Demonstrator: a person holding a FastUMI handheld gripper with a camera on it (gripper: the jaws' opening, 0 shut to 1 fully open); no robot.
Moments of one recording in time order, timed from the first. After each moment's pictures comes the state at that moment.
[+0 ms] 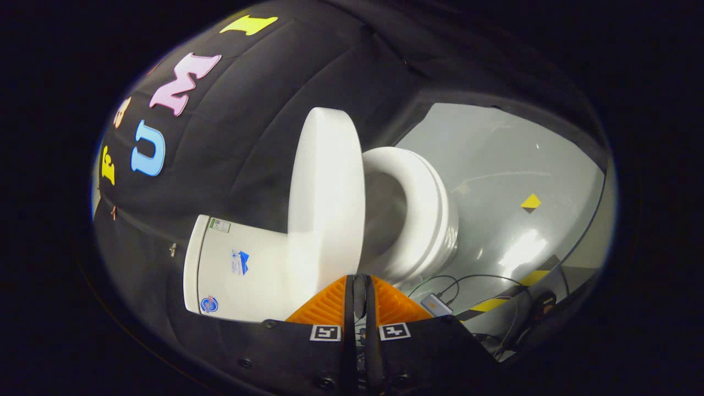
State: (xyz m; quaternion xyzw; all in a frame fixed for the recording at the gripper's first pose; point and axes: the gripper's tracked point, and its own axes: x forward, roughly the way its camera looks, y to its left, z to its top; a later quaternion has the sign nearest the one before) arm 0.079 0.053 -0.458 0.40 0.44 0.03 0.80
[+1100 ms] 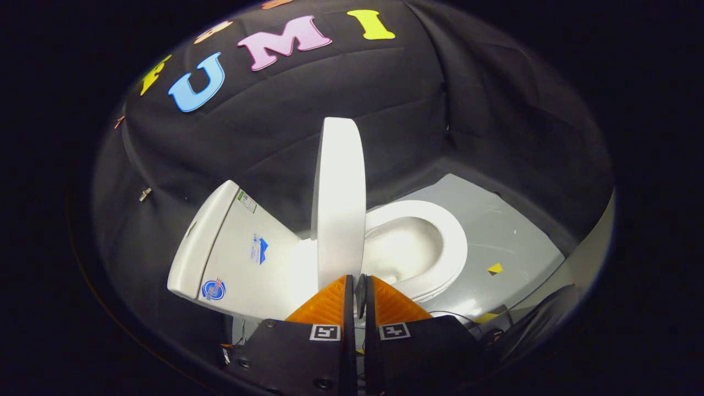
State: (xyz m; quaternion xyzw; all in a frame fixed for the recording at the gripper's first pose) arm 0.077 0.161 -0.333 0.19 0.37 0.00 0.91
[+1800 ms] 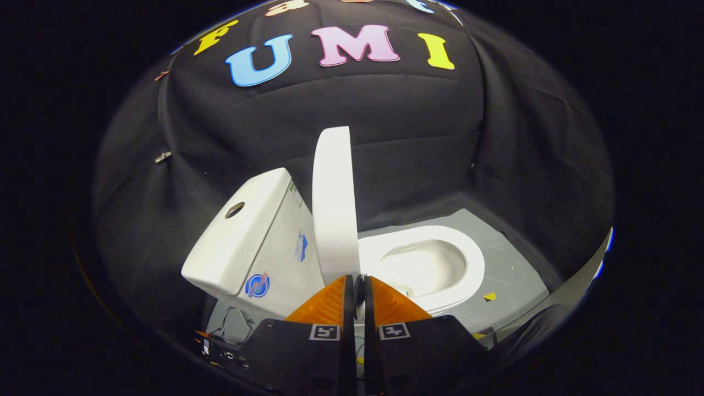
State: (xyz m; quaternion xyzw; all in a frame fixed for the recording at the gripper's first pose) arm 0.070 0.283 -0.289 0.09 0.33 0.03 0.94
